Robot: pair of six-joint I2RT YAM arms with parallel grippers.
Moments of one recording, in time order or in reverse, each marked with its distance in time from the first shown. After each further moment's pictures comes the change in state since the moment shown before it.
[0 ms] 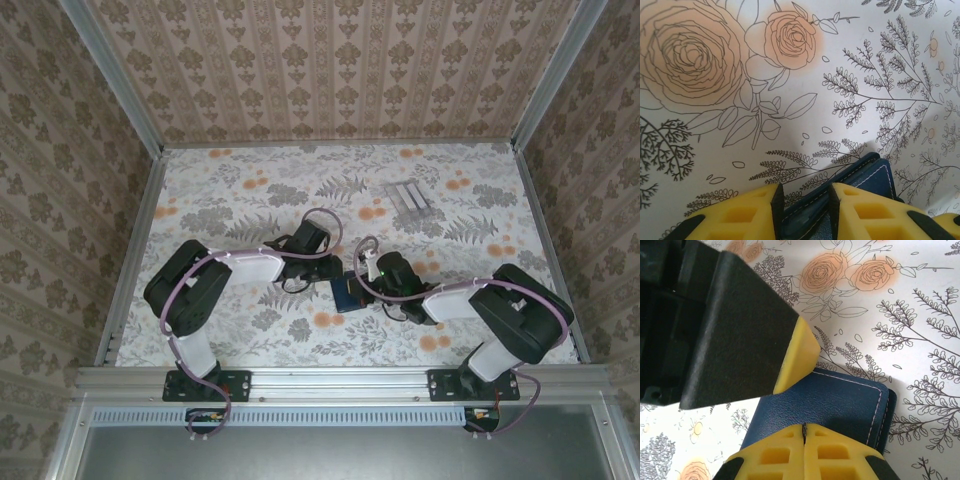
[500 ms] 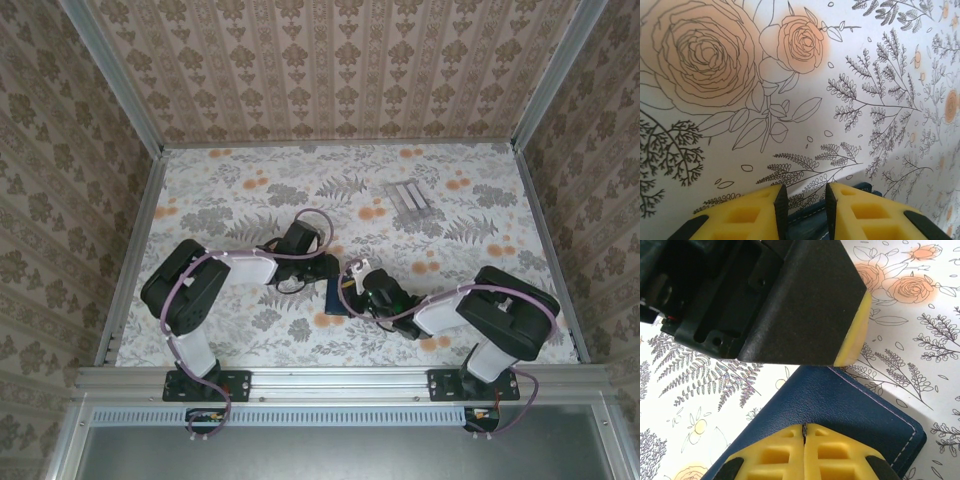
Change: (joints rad) left arm 0.051 -0.004 -0.080 0.143 0.105 -0.061; right arm 0.185 0.066 -0.030 0.149 0.238 -0.058
